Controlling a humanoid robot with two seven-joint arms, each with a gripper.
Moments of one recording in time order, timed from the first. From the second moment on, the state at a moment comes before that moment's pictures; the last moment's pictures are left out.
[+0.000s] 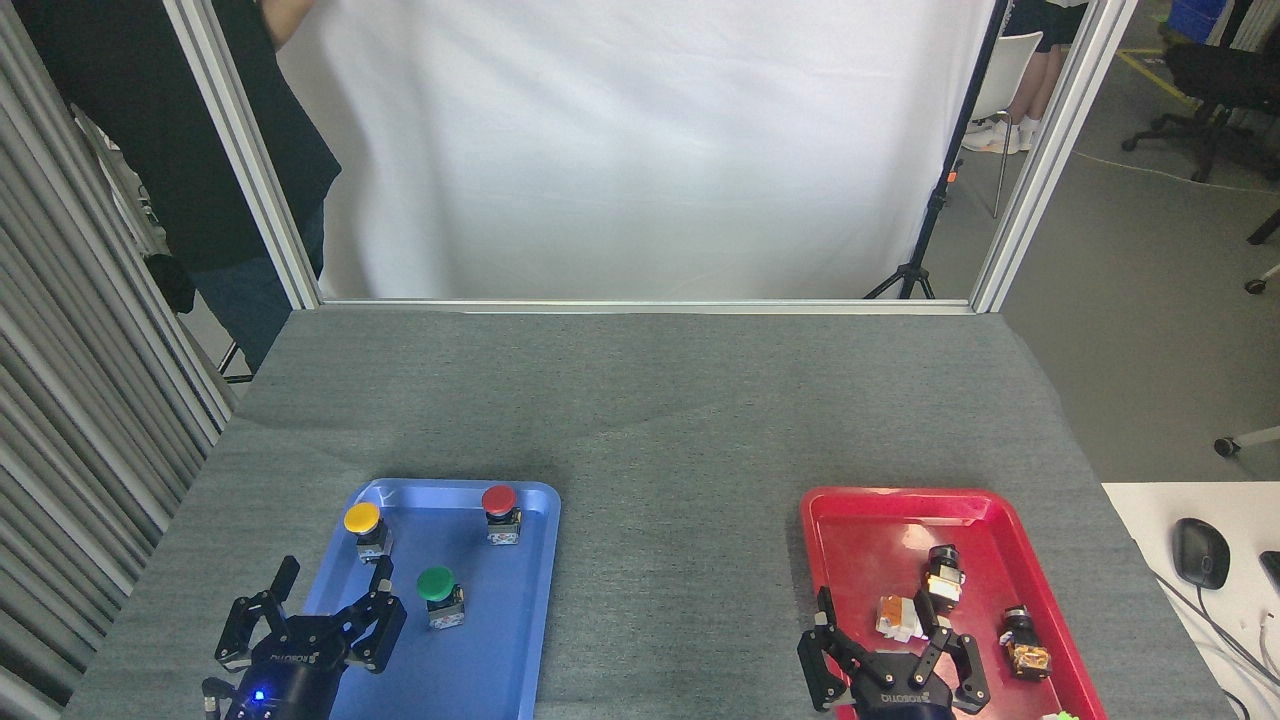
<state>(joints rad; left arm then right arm) 0.06 0.19 -0.01 -1.54 -1.27 -0.03 0.12 0.19 0.11 0.02 -1.65 1.53 0.00 -0.07</state>
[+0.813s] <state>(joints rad) 0.06 0.19 -0.01 -1.54 -1.27 -0.03 0.12 0.18 0.10 0.02 -1.65 1.54 -0.01 -0.08</state>
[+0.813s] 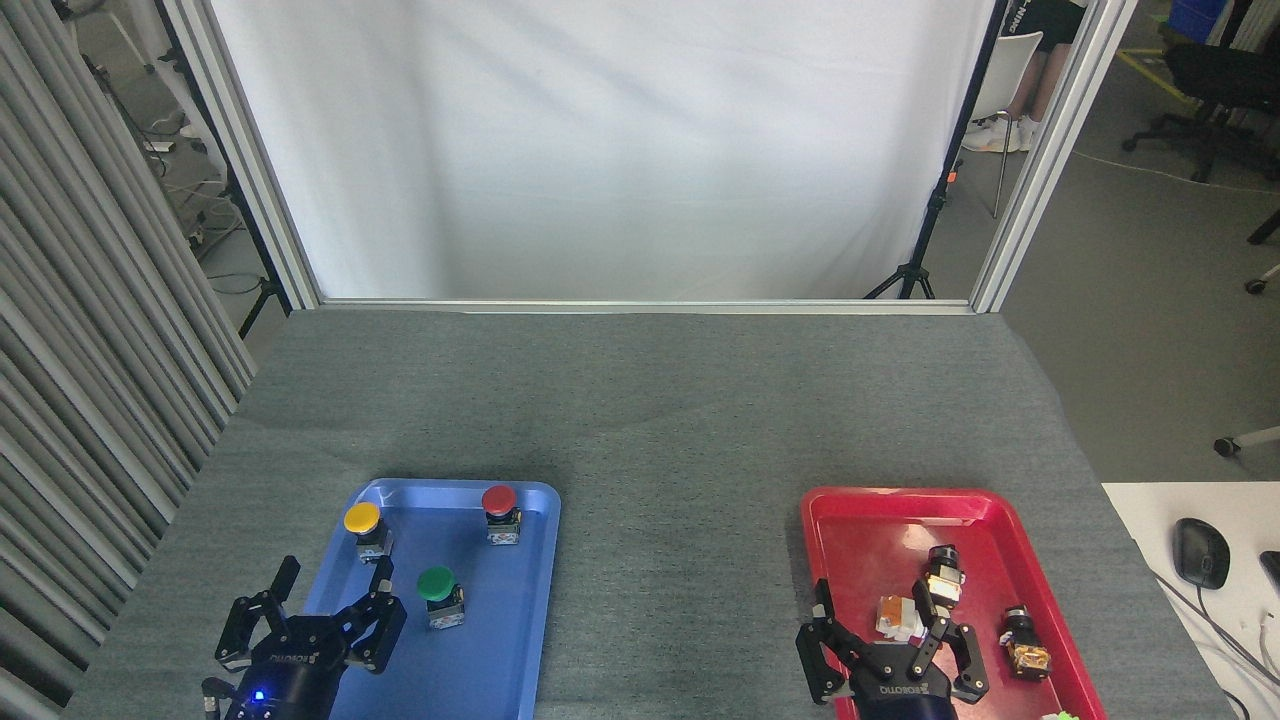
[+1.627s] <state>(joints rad) 0.17 0.19 -0.12 -1.54 -1.29 -0.08 0.12 0.18 0.11 0.03 -1.65 1.55 -0.01 -0.07</state>
